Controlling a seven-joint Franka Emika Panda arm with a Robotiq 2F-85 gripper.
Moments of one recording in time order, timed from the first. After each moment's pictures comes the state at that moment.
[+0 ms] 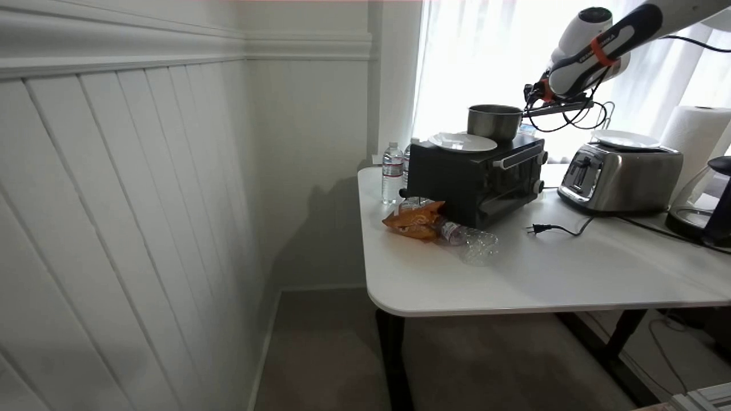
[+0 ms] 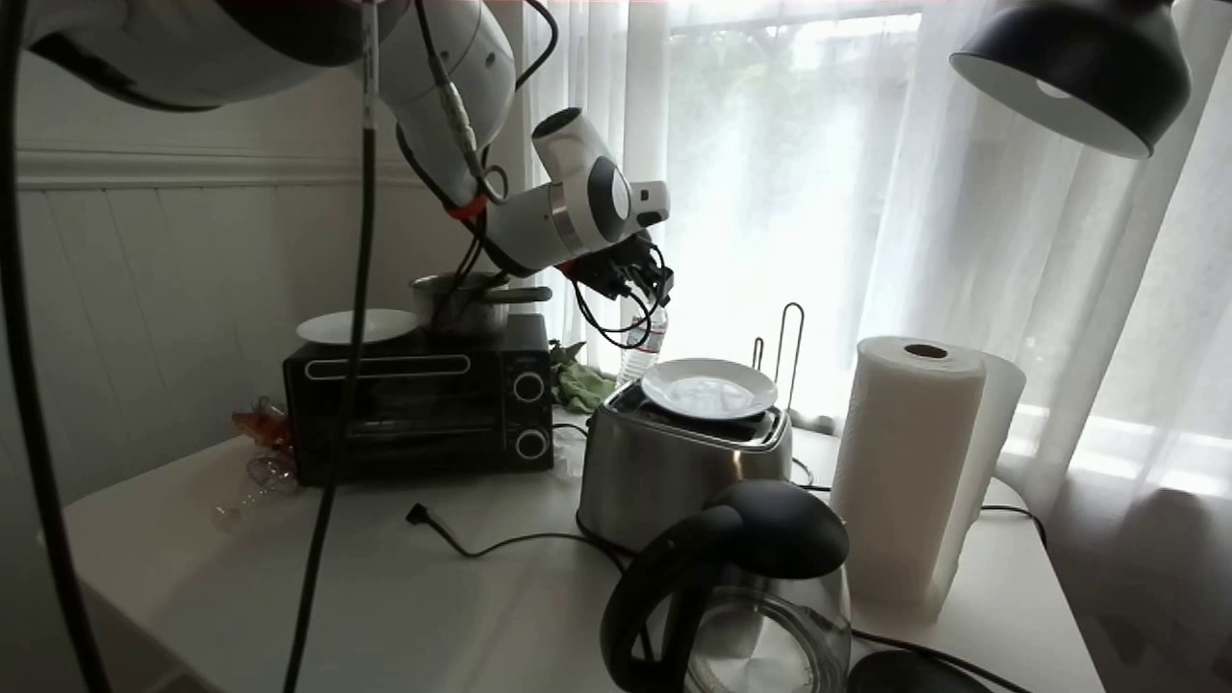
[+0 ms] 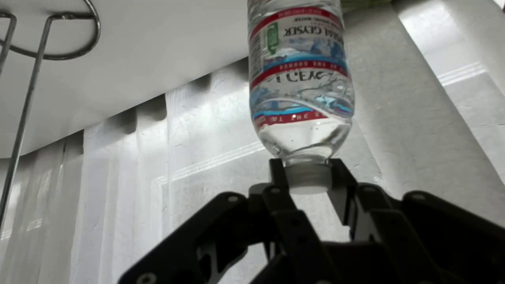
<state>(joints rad) 0.07 0.74 -0.23 -1.39 -0.28 2.86 0.80</state>
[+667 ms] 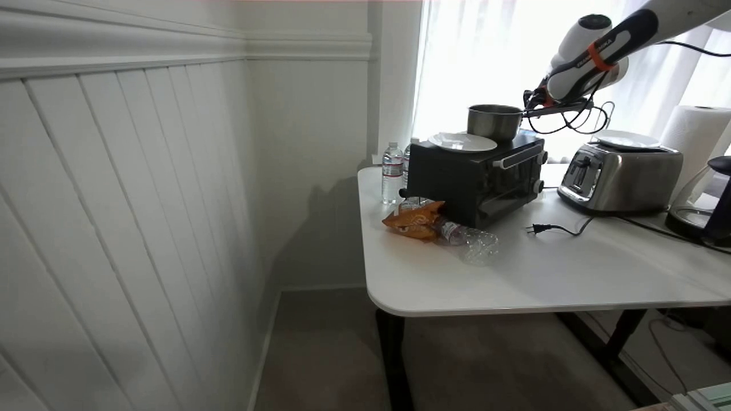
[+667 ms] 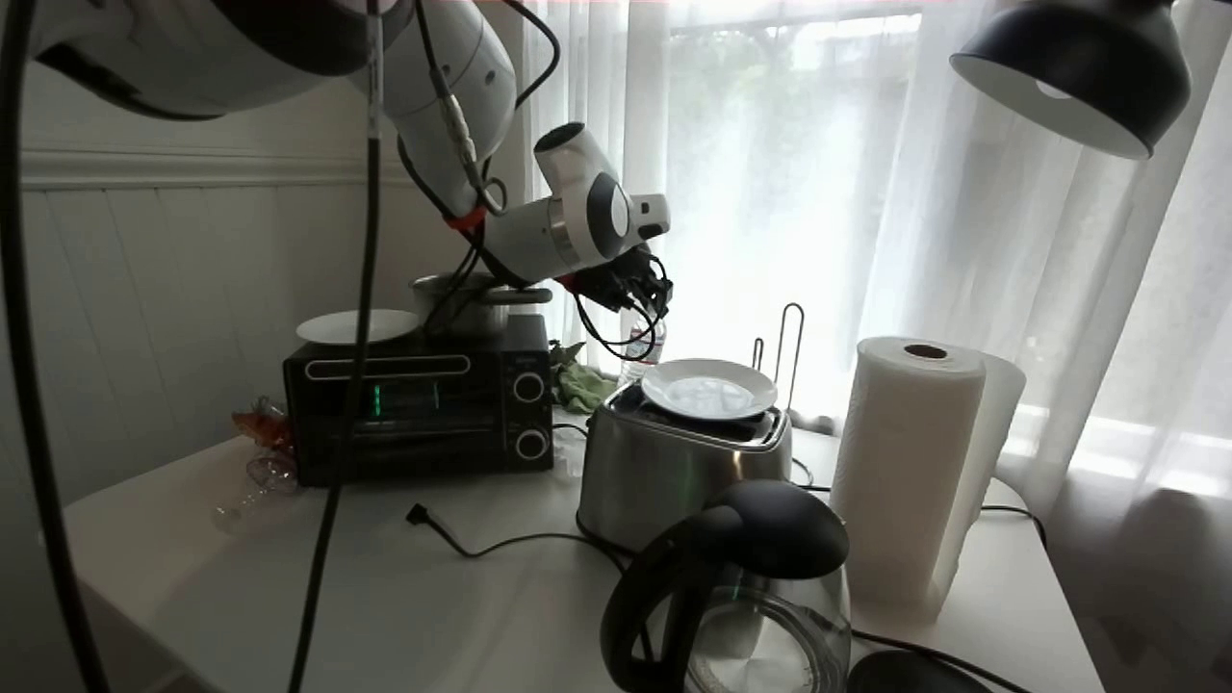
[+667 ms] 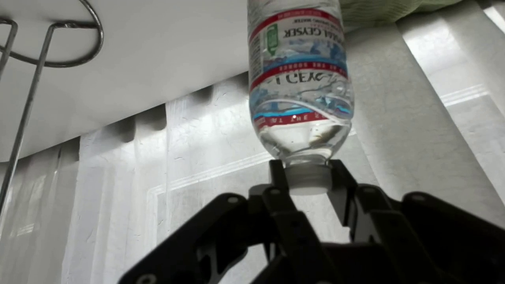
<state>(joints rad) 0.07 0.76 -0.24 -1.41 -0.24 2.89 0.72</state>
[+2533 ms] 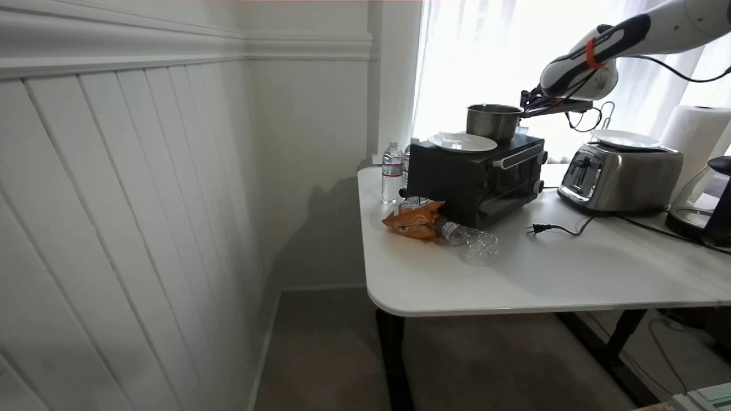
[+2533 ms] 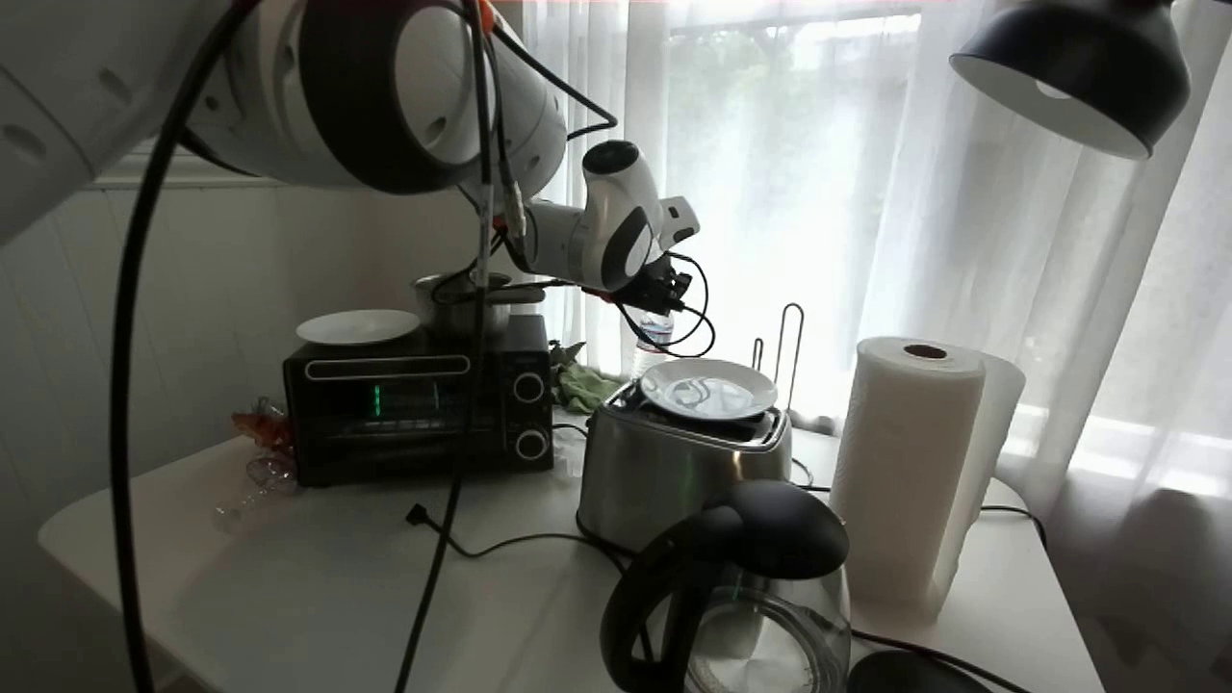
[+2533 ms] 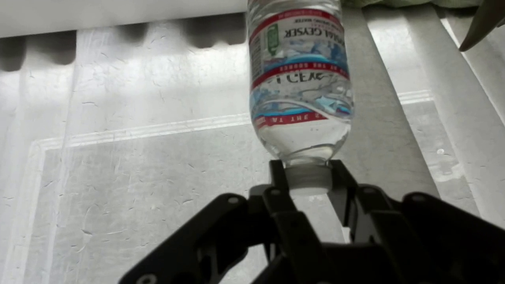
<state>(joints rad) -0.14 0.90 0.05 -1.21 0.04 2.97 0.04</state>
